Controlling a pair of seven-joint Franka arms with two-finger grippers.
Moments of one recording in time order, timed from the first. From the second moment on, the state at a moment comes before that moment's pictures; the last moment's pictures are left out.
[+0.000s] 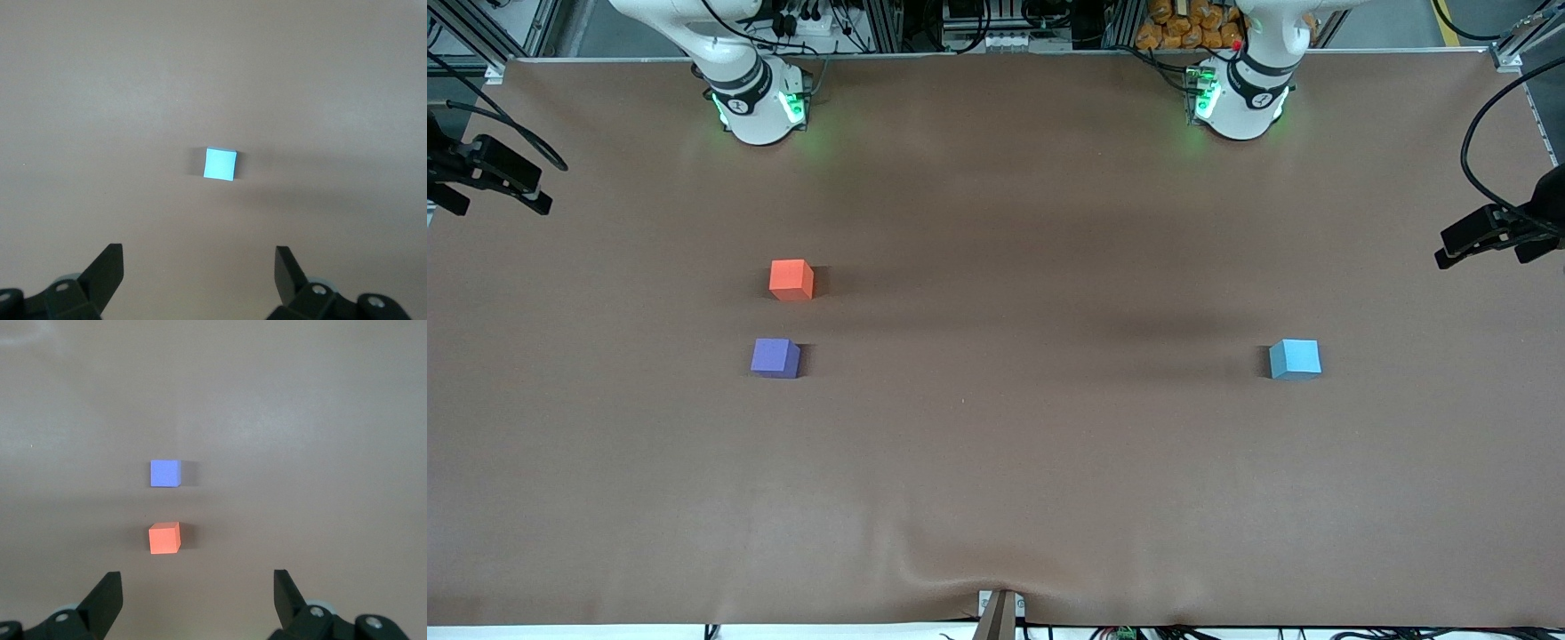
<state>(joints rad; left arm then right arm) 0.10 0.04 -0.06 -1.56 0.00 1.62 -0.04 -0.02 -0.07 0.00 -1.54 0.02 1.49 -0.01</state>
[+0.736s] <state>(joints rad) 0.11 0.11 -0.06 -1.56 0.00 1.66 -0.04 -0.03 -0.07 0.00 -1.54 0.02 1.49 -0.01</state>
